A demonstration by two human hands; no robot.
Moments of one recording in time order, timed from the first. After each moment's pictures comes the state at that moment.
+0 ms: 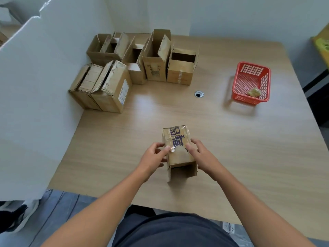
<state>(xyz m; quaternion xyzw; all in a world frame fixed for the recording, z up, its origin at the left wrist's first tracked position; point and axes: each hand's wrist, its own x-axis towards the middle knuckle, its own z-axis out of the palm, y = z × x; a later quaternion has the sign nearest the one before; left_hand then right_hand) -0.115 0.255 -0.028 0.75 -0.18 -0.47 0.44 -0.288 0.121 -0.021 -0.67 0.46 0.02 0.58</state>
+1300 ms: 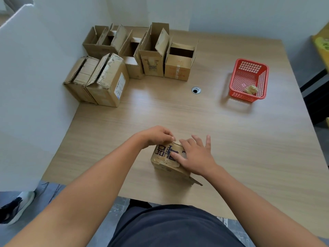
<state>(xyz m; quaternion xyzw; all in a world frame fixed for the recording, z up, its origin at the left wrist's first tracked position) -0.085 0.186 0.003 0.73 -0.37 -0.54 0.21 -0.287 0.130 -0.014 -0.92 0.34 0.12 0.18</state>
